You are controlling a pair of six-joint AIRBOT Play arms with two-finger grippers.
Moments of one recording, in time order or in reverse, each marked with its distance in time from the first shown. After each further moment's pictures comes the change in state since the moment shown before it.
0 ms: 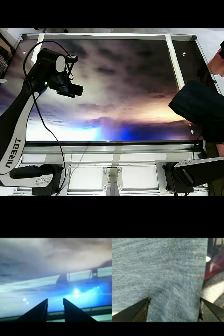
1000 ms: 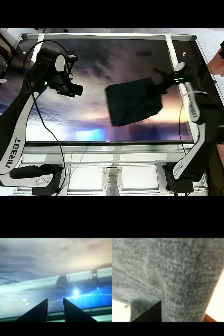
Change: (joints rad) left arm 0.000 0.001 0.003 0.000 0.001 0.000; right arm 0.869 -0.223 0.029 0.136 0.091 -0.143
